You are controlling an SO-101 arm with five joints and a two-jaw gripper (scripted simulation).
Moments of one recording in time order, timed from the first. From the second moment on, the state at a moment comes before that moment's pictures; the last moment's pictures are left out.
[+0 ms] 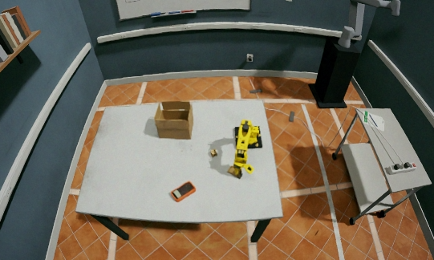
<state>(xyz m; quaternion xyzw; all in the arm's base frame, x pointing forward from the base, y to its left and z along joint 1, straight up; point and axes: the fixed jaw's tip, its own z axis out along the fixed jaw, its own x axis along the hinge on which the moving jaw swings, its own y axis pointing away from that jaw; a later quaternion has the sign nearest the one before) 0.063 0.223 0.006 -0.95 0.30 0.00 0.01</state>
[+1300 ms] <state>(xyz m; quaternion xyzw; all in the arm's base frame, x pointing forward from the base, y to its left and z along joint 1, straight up) 0.063 0.223 0.004 -0.95 0.30 0.00 0.01</state>
